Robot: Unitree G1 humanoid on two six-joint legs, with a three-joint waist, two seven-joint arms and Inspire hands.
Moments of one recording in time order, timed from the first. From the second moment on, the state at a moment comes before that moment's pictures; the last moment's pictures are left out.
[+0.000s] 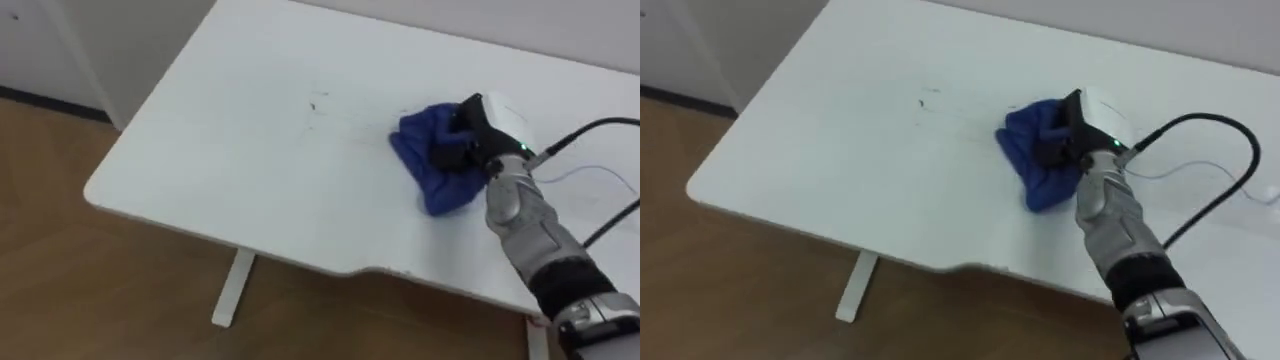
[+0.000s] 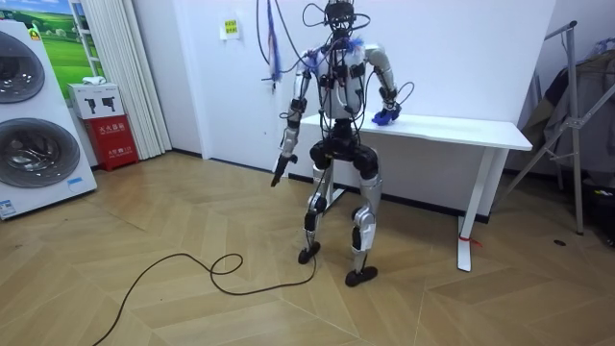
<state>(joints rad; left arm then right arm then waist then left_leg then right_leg) 0.36 0.26 0.16 0.92 0.17 0.16 0.14 -0.45 -0.40 0.18 0.86 -0.46 0.05 -0.31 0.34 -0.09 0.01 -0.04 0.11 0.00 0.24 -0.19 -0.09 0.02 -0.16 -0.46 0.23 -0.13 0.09</state>
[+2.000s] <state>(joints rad) 0.36 0.29 0.10 0.97 0.12 0.16 0.07 -0.62 -0.48 0.10 1.14 -0.30 -0.06 -0.32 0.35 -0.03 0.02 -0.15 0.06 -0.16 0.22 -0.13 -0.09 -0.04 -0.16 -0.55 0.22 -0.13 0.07</state>
